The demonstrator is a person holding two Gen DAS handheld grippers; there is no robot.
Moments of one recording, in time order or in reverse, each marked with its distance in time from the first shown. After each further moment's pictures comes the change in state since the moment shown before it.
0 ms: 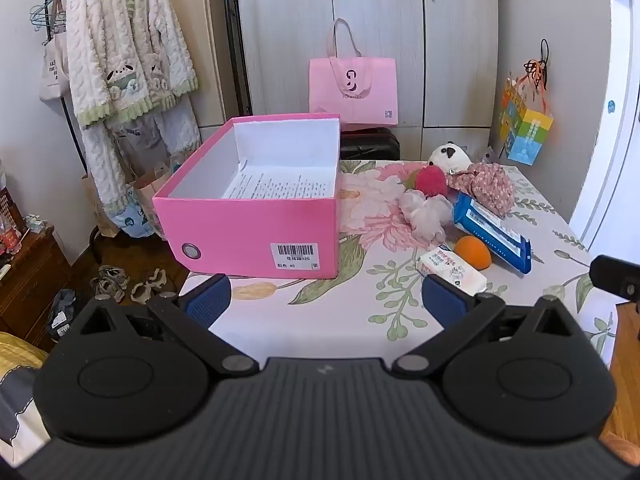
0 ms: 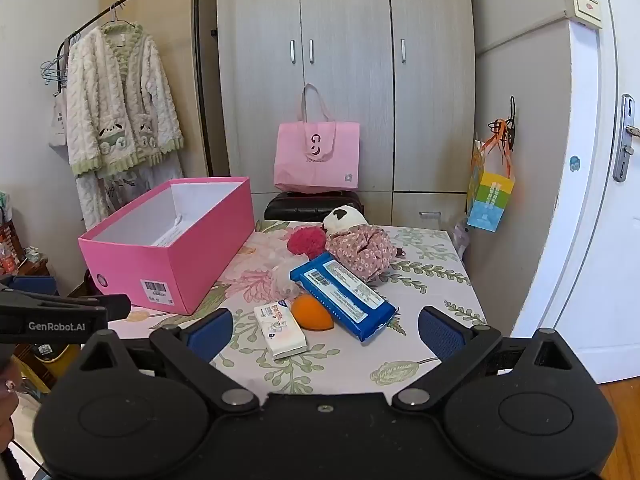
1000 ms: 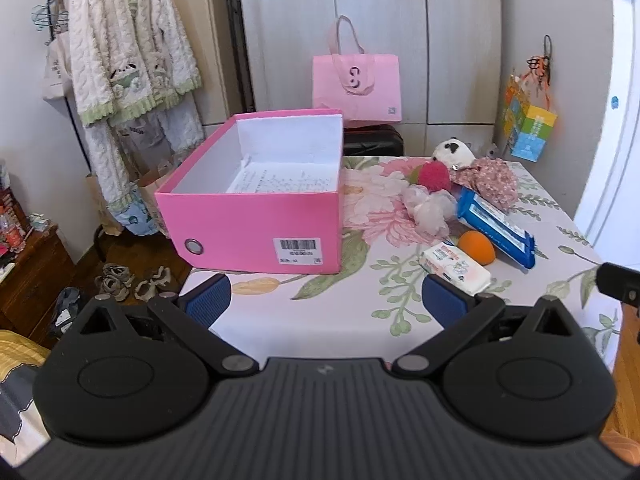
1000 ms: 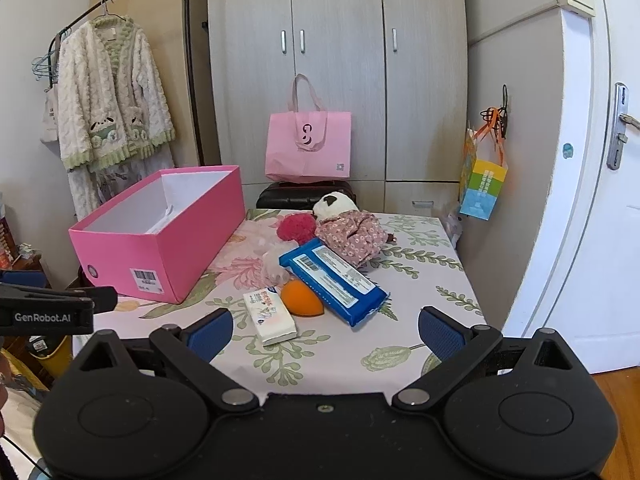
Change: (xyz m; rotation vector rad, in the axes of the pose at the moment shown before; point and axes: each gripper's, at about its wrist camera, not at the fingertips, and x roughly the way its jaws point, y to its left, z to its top) left arm 0.001 -0.002 -0.004 0.004 0.009 0.028; right arm 0.003 -0.004 -0.009 0.010 0.032 -0.038
